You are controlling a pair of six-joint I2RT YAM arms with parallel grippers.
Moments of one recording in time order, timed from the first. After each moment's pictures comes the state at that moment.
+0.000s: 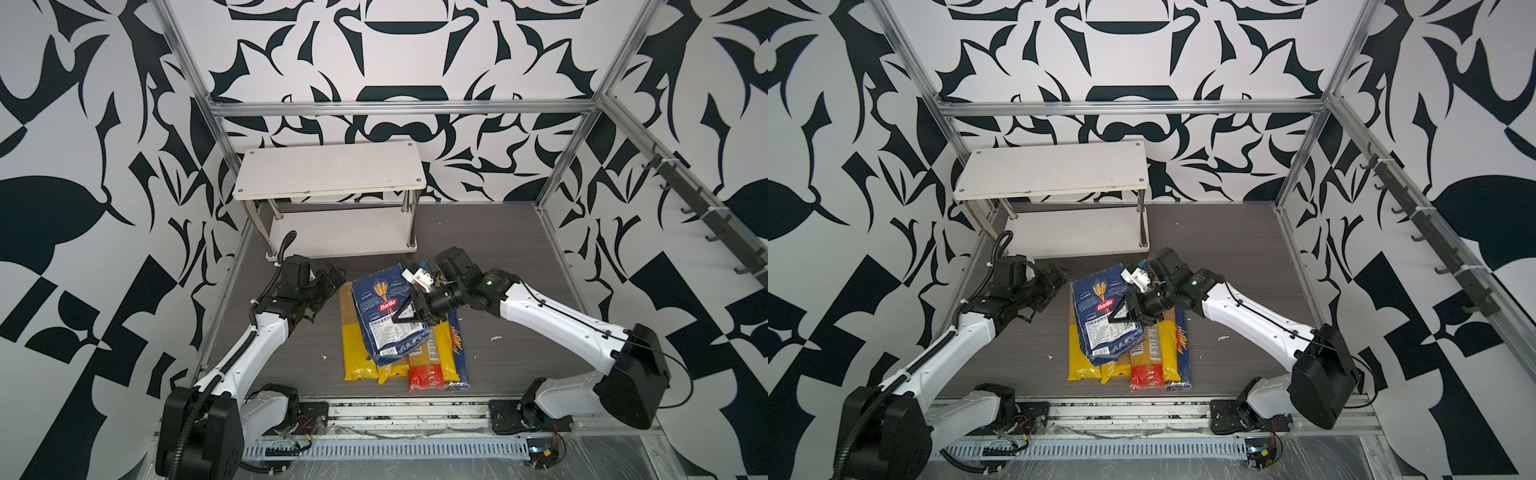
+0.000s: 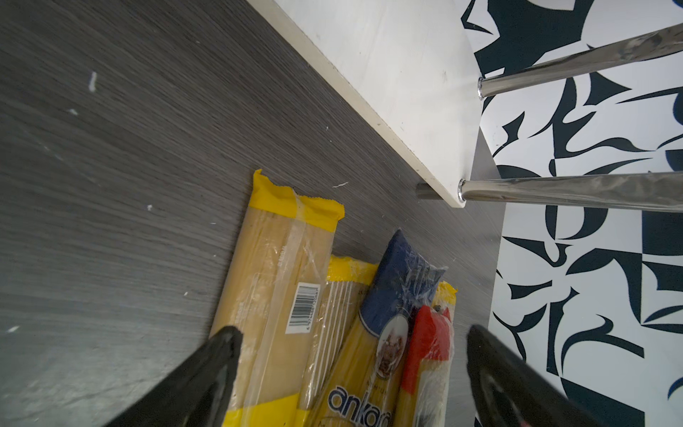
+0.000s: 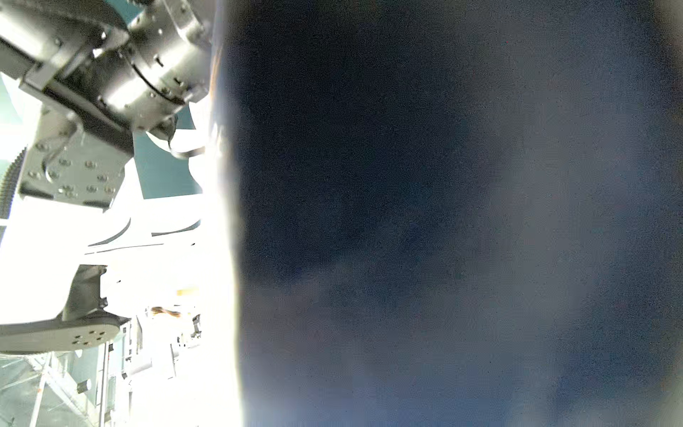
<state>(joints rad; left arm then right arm) -0.23 1.11 0.66 -0.24 0.29 -0.95 0.74 1.36 1.07 -0.56 -0.81 0.75</state>
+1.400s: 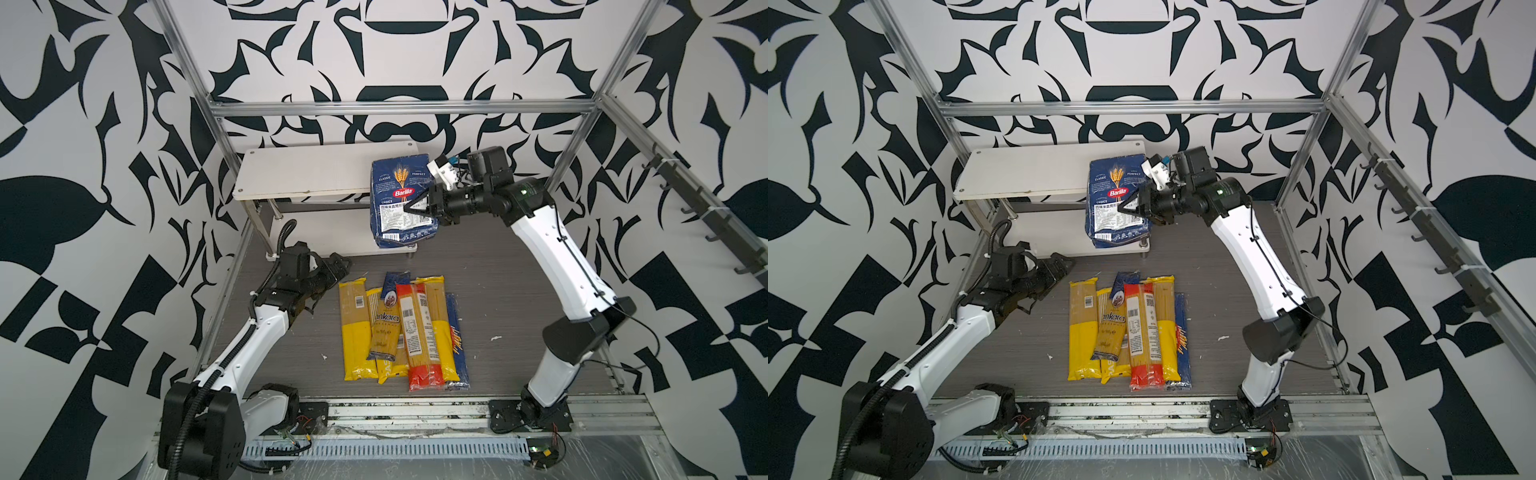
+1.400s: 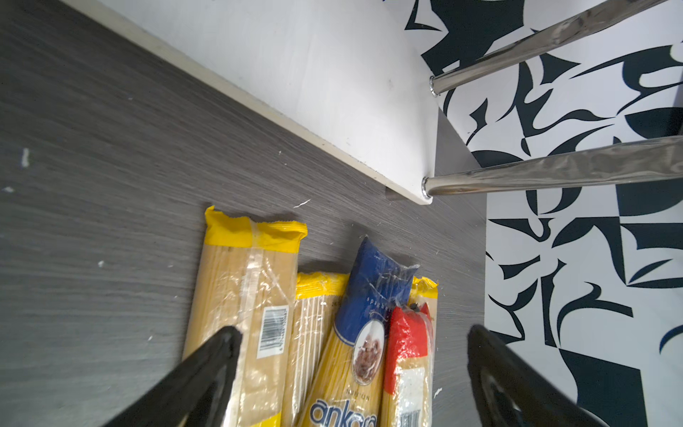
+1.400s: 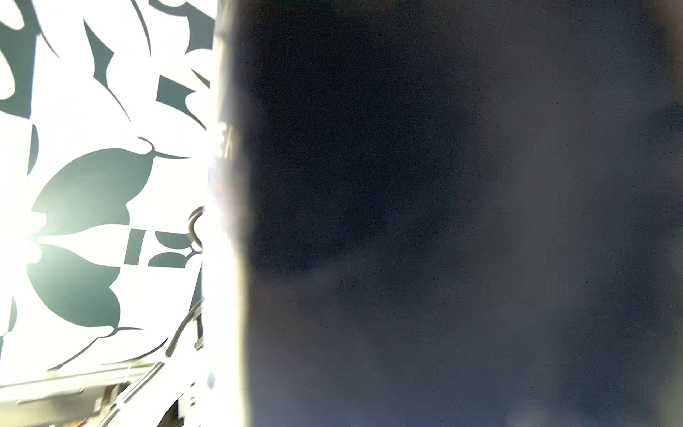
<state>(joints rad) -0.23 1.17 0.76 -0.23 0.33 -0.84 0.44 1.85 2.28 -1.05 -0.74 0.59</state>
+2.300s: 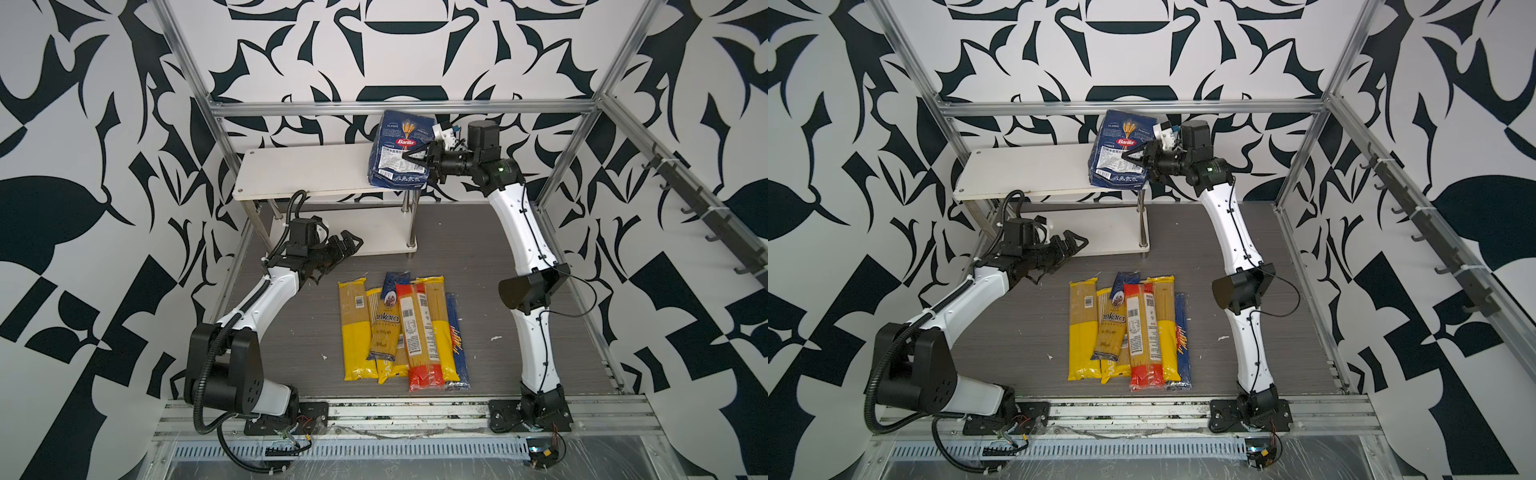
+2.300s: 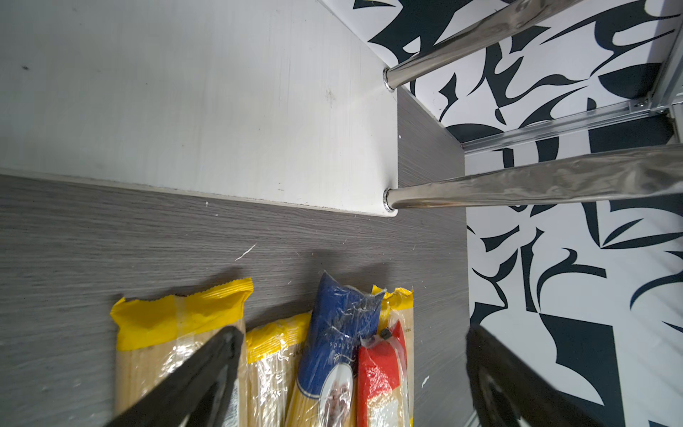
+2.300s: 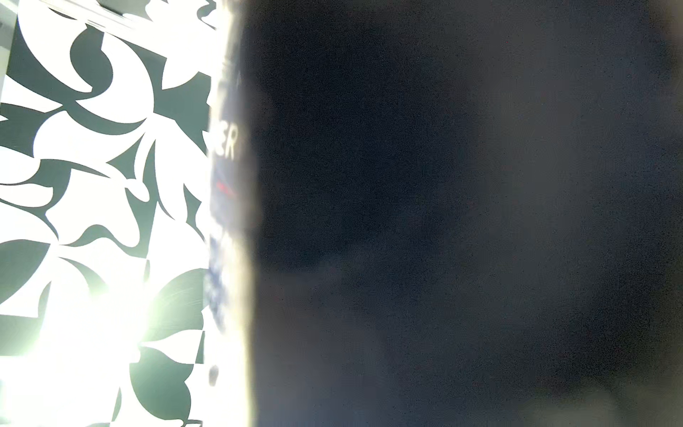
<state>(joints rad) -0.20 1.45 1.03 -0.24 0.50 -0.72 0.32 2.30 2.78 -0.75 -0.89 0.95</state>
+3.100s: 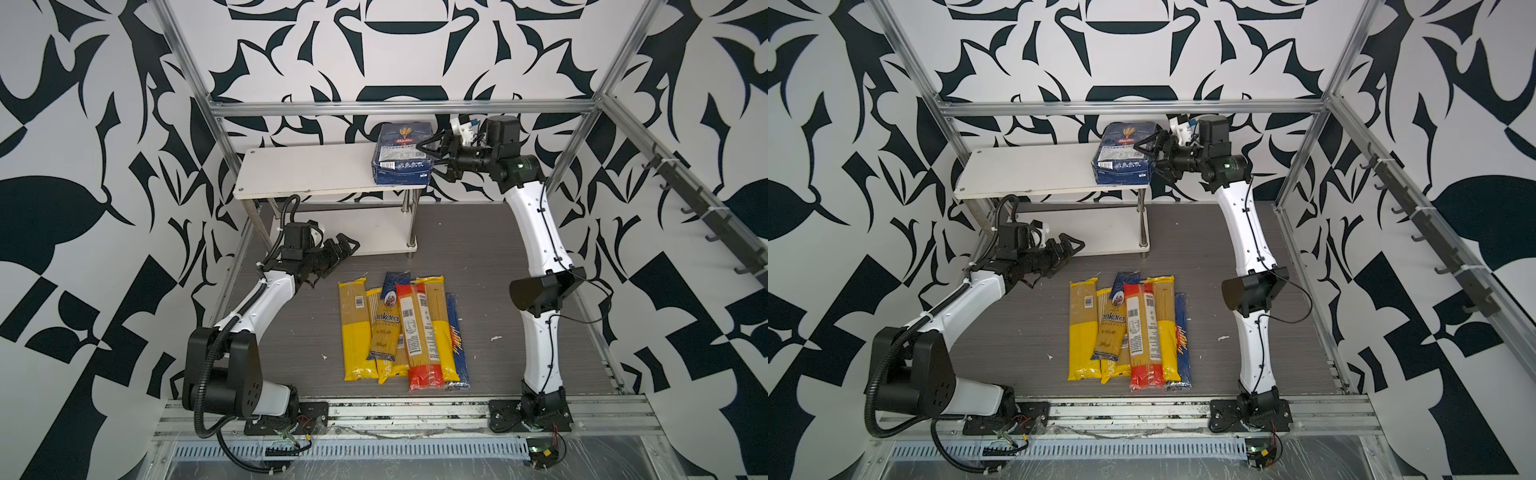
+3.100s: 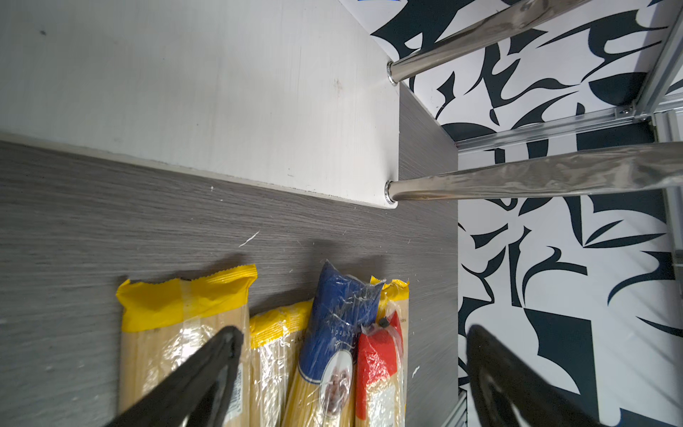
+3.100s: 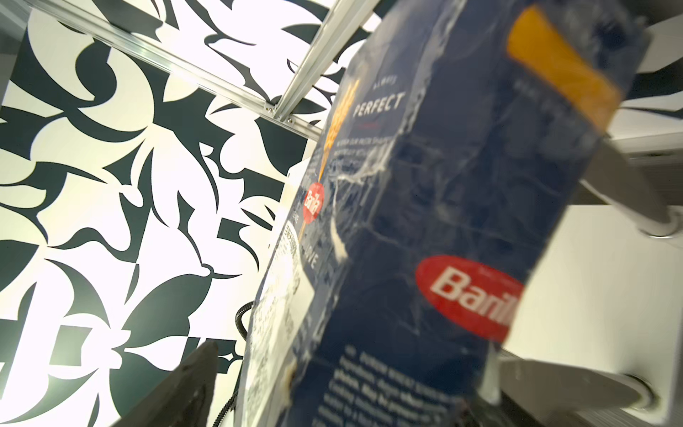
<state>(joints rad) -0.16 1.42 0.96 -0.21 0.55 -0.76 0.24 2.20 2.72 -0.83 -0.86 0.84</state>
